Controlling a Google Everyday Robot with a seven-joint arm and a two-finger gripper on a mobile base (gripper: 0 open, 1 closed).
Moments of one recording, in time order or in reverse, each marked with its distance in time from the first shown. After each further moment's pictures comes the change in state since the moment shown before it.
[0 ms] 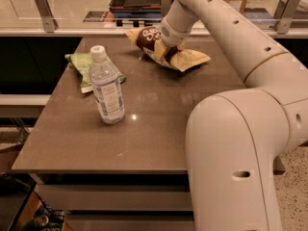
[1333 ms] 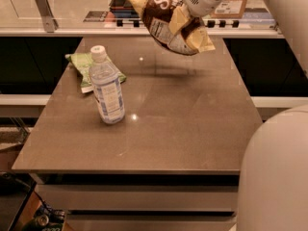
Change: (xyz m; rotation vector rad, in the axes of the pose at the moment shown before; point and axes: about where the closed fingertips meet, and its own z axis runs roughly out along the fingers) arm 0.008 0.009 -0.145 0.087 -0.180 -0.025
